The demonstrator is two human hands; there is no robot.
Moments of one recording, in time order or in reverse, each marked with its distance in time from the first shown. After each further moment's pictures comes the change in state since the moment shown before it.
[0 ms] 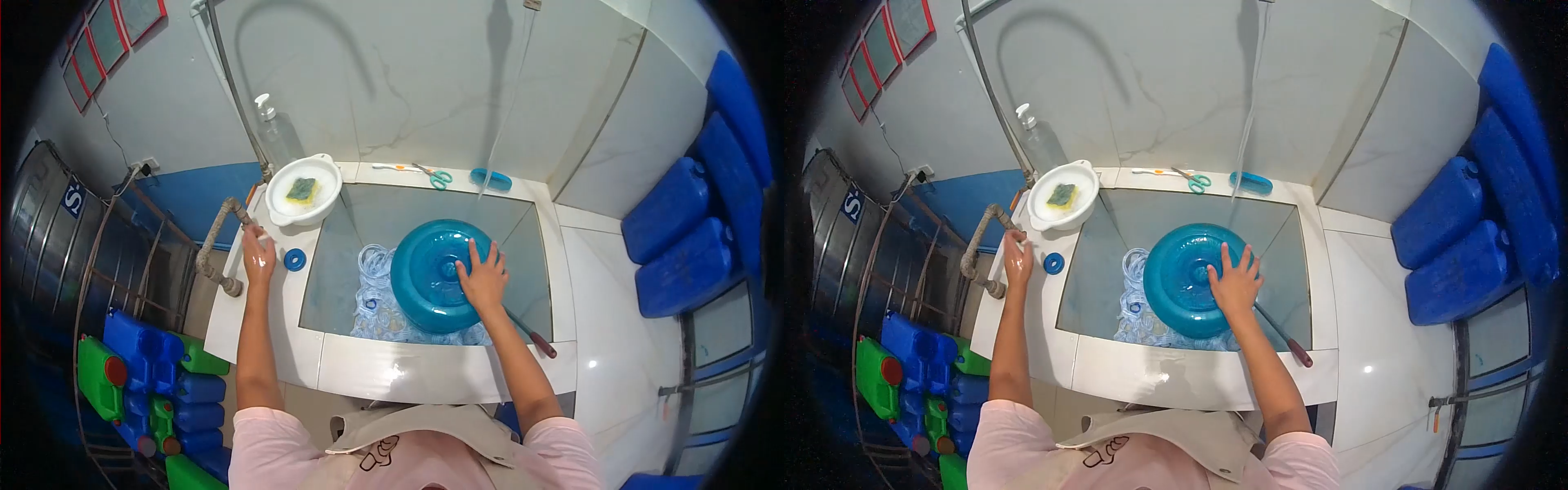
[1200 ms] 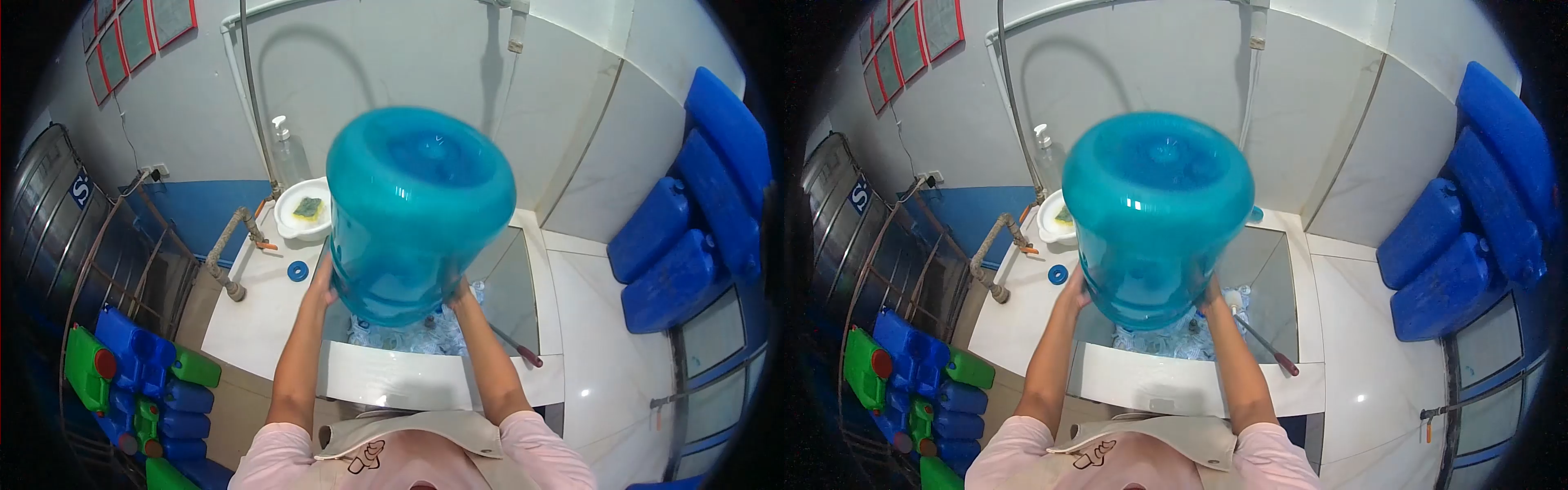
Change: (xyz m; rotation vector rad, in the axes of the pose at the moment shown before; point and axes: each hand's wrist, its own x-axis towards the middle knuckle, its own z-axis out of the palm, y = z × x) left_hand -0.059 0.118 0.057 -1.345 -0.658 -1.105; right_hand 0.026 -0.032 0.025 2.159 -0.569 0.313
